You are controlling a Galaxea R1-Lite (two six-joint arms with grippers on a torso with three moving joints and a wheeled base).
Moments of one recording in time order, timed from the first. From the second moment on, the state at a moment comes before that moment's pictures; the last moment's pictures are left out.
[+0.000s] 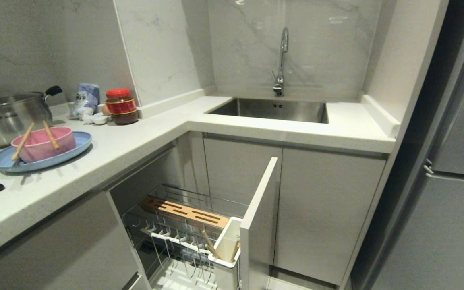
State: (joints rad) left arm 0.00 0.00 0.00 -0.01 -0.01 0.02; right arm 0.00 0.00 0.00 -0.08 0.00 0.02
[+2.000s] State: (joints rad) left arm -0.08 0.76 -1.27 0.25 0.00 -0.10; right arm 0.00 0.00 0.00 -0.08 0.00 0.02
